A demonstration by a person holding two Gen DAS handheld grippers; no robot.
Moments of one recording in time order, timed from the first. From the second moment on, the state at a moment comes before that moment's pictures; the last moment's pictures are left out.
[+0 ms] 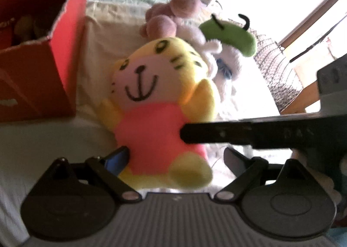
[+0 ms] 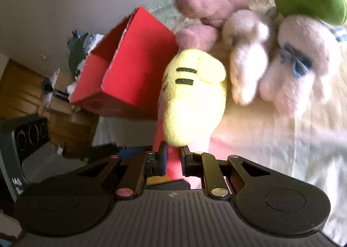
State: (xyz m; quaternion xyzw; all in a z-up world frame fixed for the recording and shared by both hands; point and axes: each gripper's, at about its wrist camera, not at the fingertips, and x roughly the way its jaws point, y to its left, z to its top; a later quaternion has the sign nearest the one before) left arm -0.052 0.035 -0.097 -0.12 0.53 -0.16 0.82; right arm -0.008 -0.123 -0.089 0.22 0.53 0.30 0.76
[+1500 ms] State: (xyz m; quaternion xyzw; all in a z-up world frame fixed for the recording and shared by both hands) left arm -0.038 -0.006 -0.016 -0.02 0.48 -0.10 0.87; right arm -0.014 -0.140 -0.027 0.24 0.39 0.34 0.82
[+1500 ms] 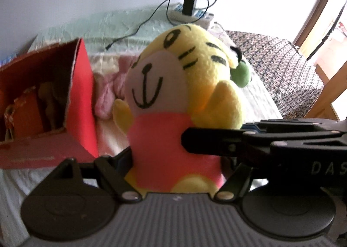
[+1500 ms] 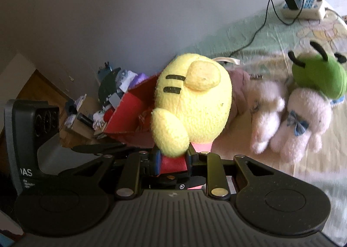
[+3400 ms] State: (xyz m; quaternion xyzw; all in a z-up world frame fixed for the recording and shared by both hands) left arm 0.029 0.201 -0.048 -0.12 0.48 -0.17 0.85; right arm 0.057 0.092 -0.011 0.07 0.39 0.23 0.89
